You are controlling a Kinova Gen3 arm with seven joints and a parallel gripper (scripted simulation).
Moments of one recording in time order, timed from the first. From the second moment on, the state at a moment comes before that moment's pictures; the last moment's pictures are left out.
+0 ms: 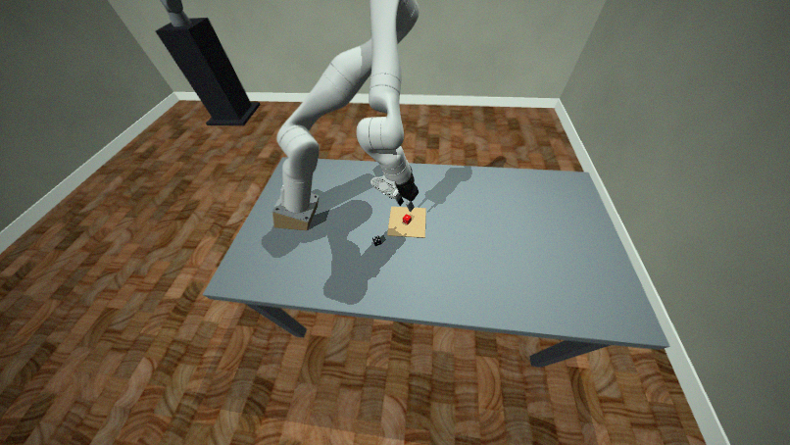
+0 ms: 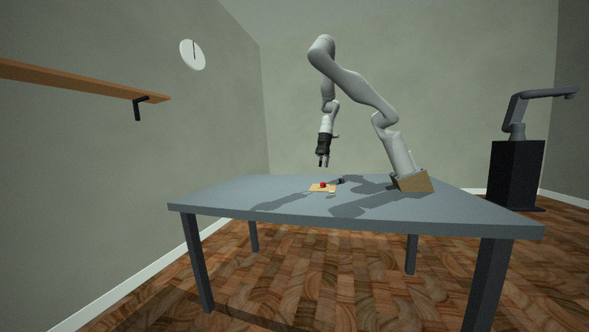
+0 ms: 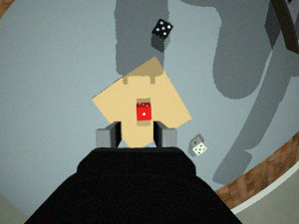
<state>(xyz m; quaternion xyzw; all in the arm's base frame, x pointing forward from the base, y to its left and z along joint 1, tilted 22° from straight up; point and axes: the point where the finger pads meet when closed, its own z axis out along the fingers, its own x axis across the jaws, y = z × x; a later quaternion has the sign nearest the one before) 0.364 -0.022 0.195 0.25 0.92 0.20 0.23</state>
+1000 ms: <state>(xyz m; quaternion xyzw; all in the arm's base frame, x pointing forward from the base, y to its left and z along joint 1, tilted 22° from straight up) 0.369 0.007 0.206 0.26 0.95 0.05 0.19</state>
